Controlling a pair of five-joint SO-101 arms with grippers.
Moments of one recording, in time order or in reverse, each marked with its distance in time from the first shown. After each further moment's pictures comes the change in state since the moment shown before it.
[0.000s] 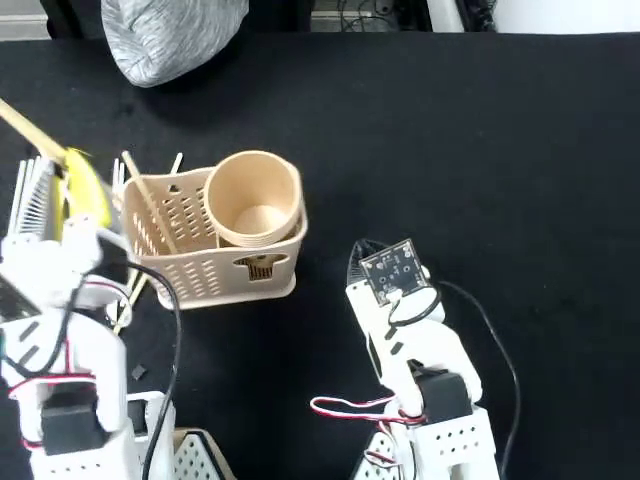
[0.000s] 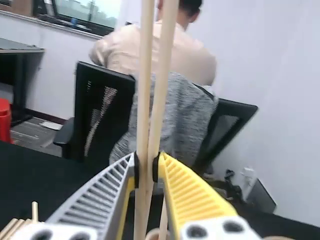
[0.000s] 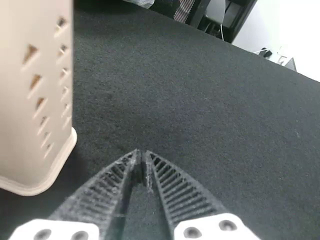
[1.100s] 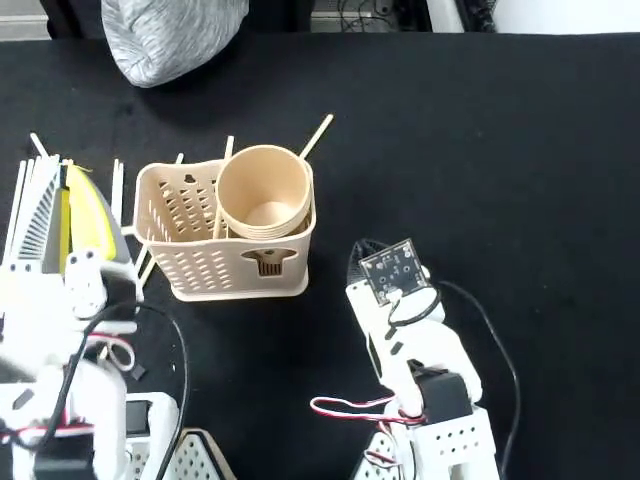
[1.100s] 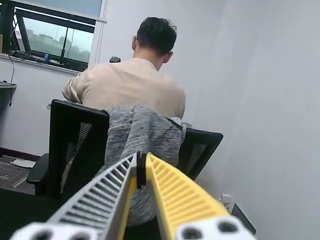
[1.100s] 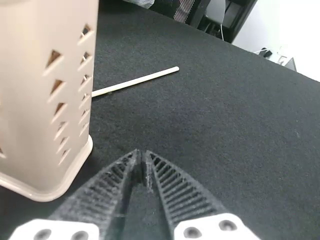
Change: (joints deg) left arm 4.1 -8.3 -6.0 5.2 -1.1; right arm 0.0 0.0 0.0 0.0 0.0
